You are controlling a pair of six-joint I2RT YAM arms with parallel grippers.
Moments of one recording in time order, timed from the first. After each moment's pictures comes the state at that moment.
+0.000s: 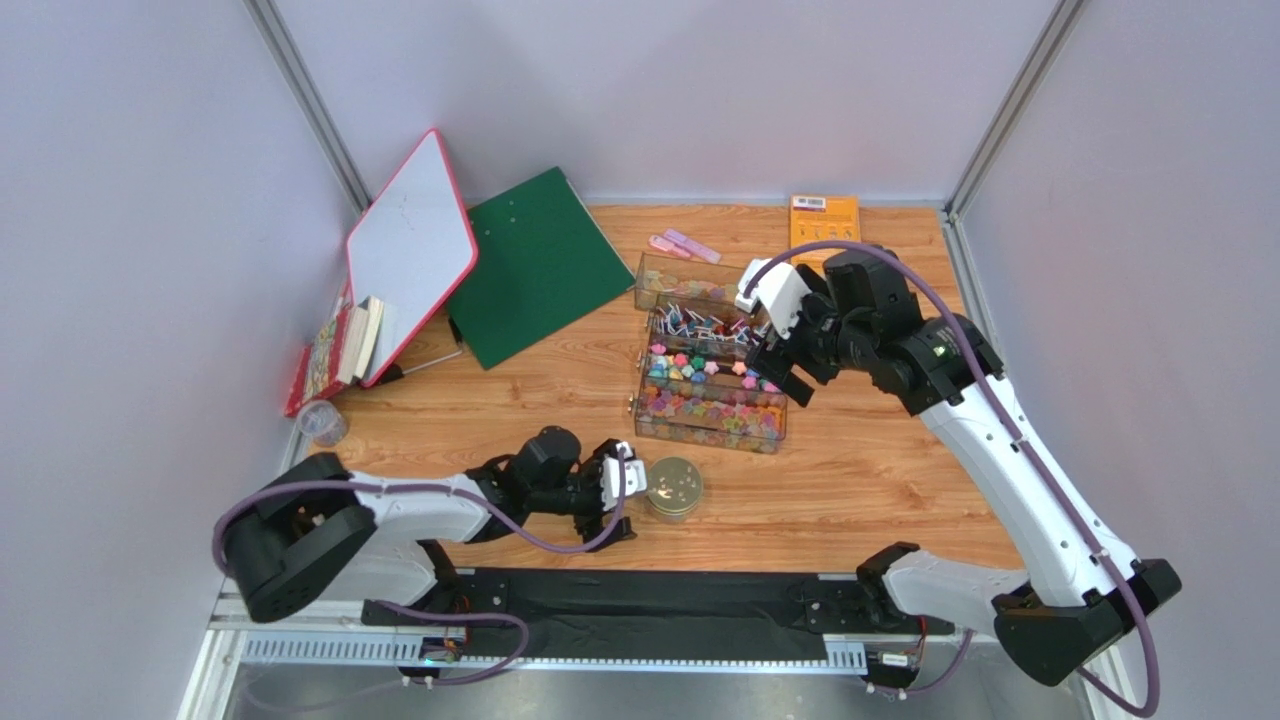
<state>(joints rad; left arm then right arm) -0.92 1.26 0.27 0.36 0.41 0.32 0.51 1.15 1.38 -1.00 -0.11 -0.58</state>
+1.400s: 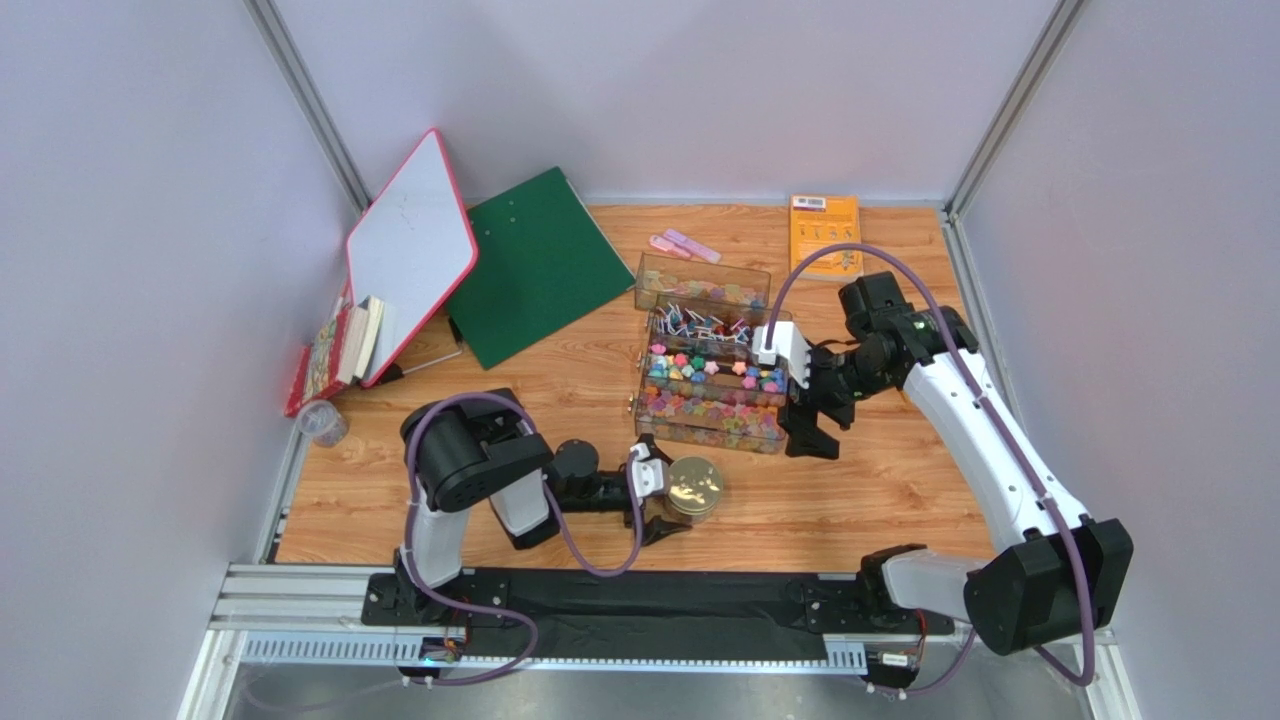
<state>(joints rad) -0.97 1.96 0.29 1.44 0.49 0.18 0.25 1.24 1.18 -1.24 -0.59 -1.01</state>
